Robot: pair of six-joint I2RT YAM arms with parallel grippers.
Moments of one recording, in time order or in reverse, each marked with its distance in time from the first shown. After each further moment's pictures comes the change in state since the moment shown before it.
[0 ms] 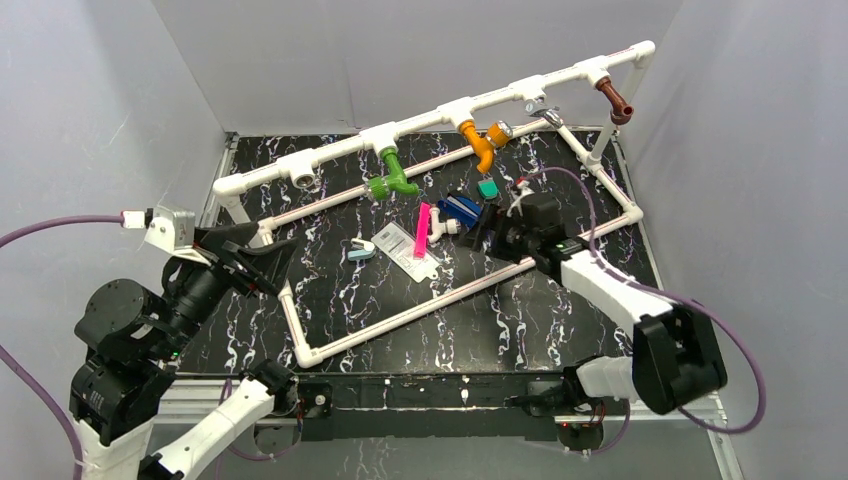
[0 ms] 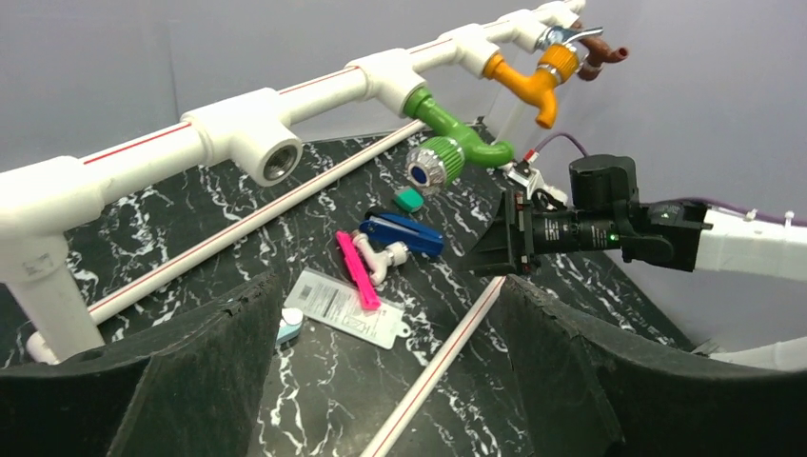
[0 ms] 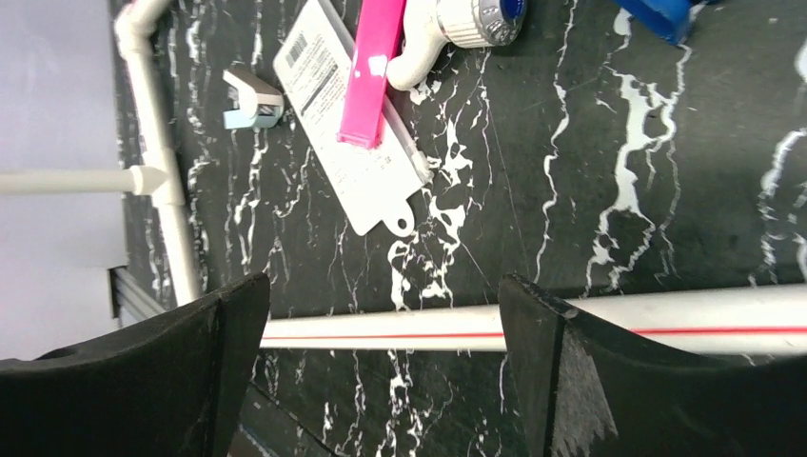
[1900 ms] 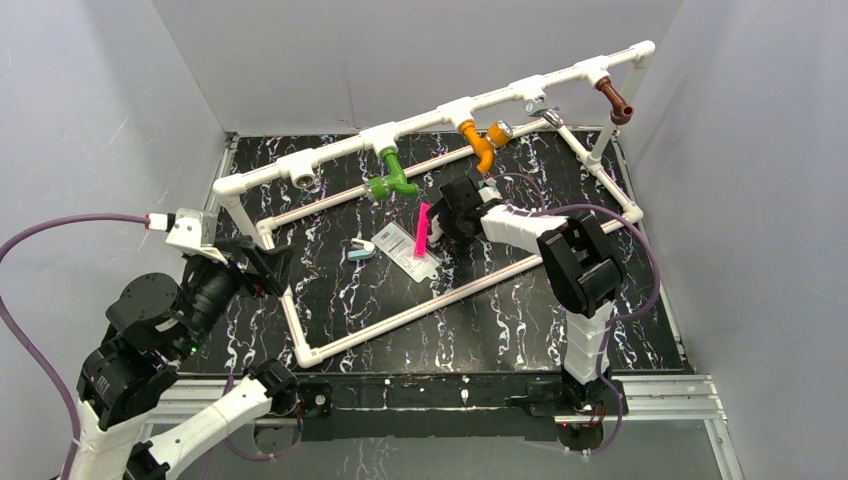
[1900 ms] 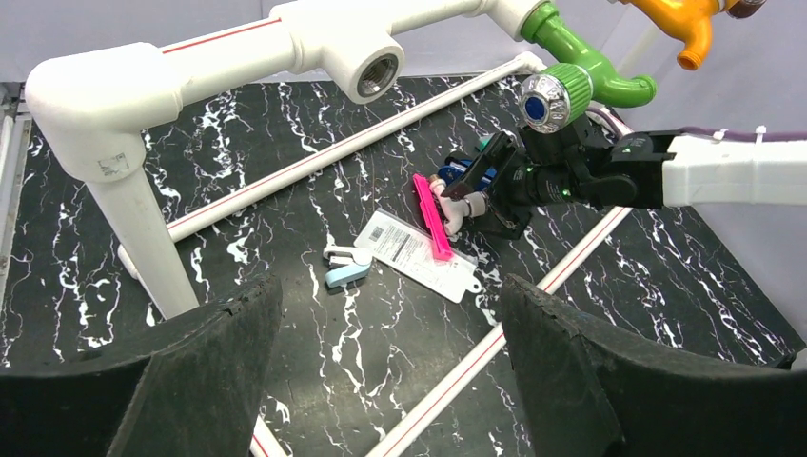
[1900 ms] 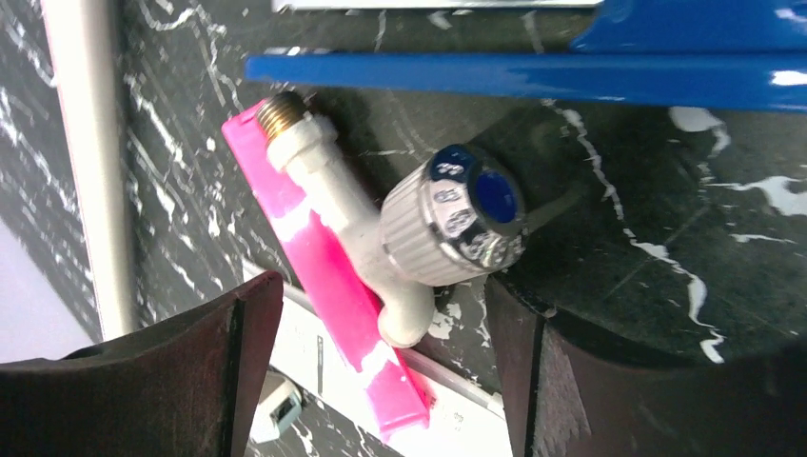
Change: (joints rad) left arm -0.179 -0.021 -0.084 -0.111 -0.338 0.018; right arm 0.252 0.687 0.505 -0.093 0.547 0.627
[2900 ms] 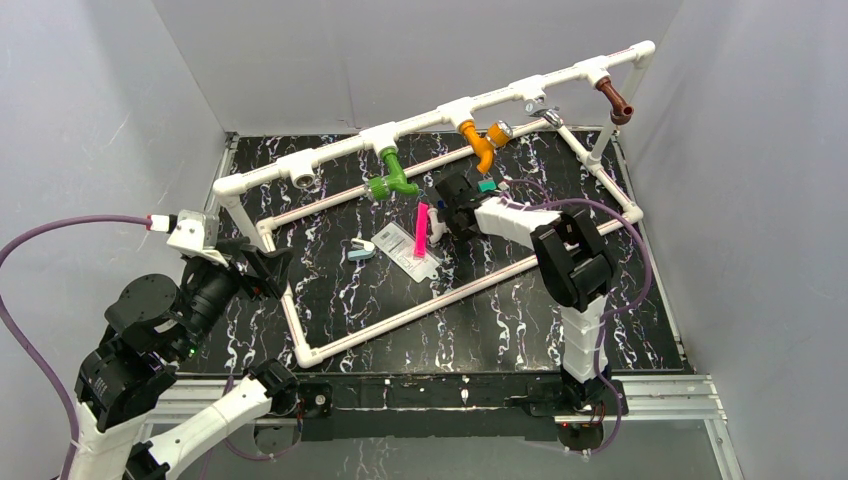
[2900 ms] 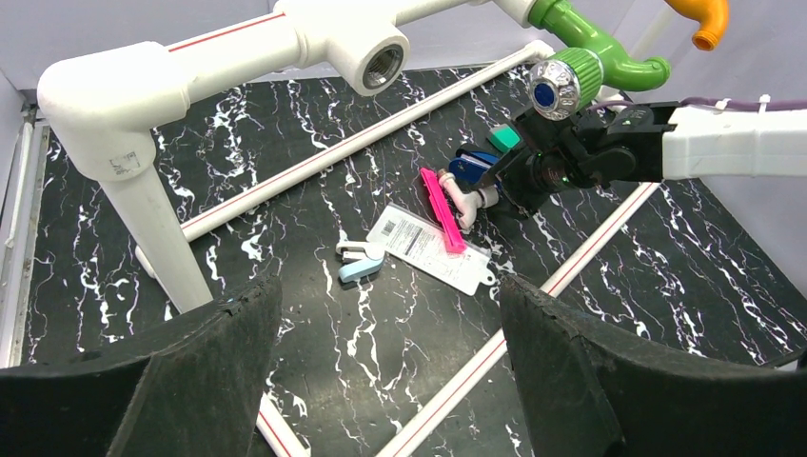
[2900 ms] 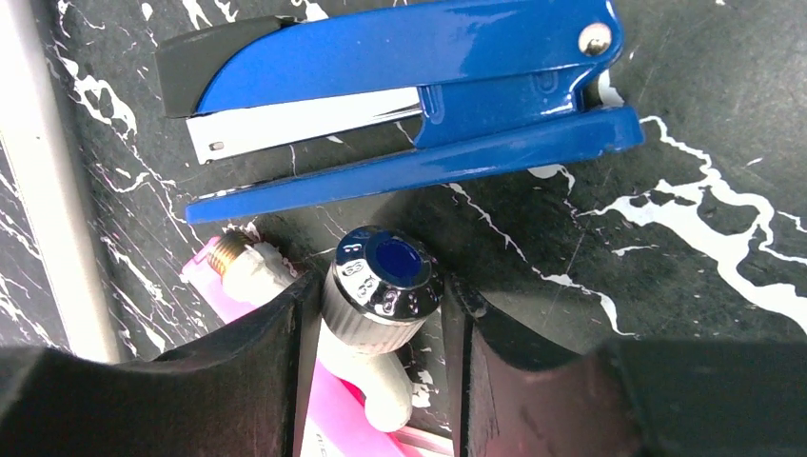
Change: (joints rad) left arm 0.000 -0.003 0.011 -0.030 0.000 0.039; right arm 0.001 0.075 0.138 -0.260 0.216 0.254
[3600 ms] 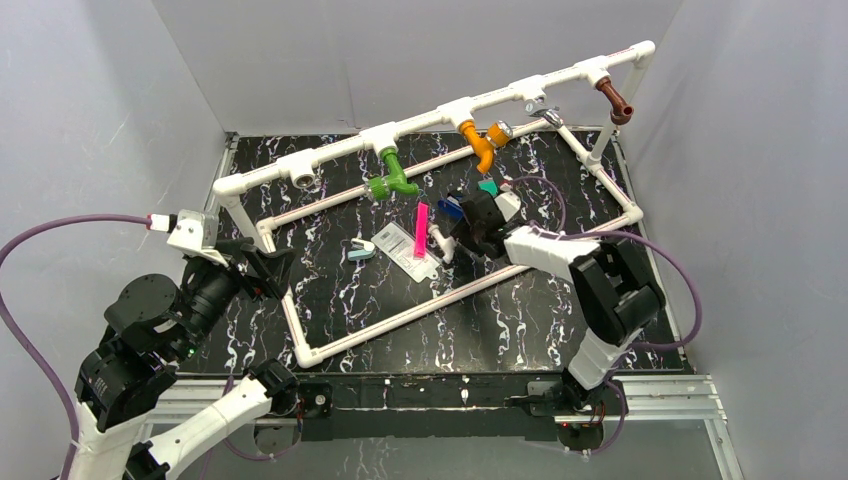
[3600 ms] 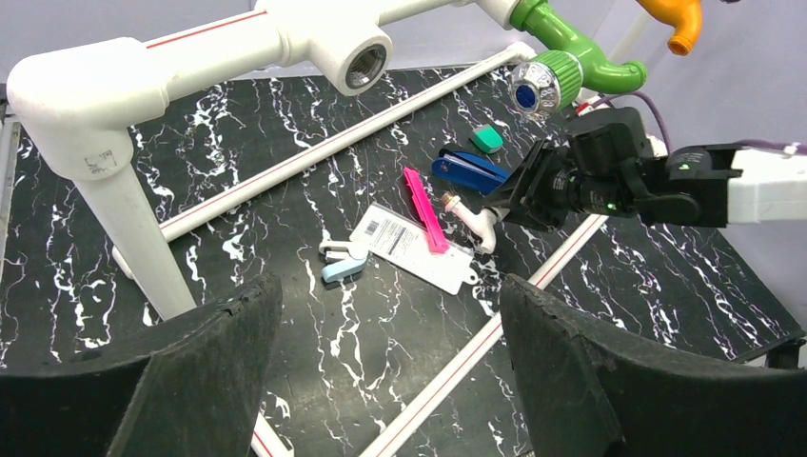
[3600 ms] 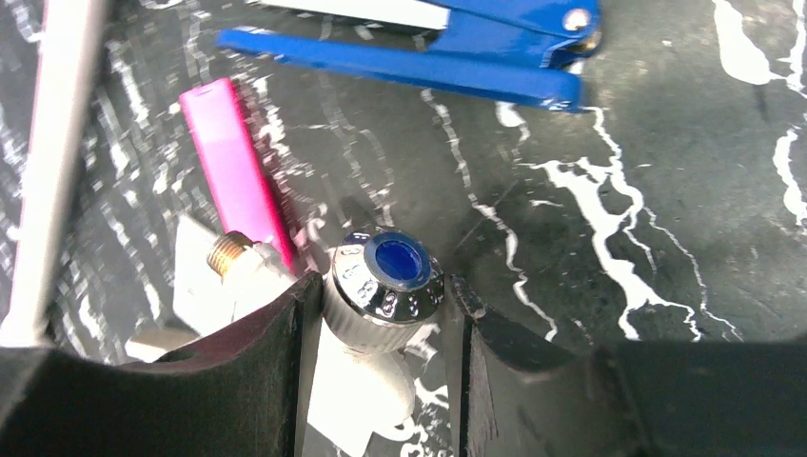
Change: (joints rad) left arm 0.000 0.000 0.000 0.006 0.026 -0.027; right arm 0.002 -0.290 -0.378 0.318 -0.087 -0.418
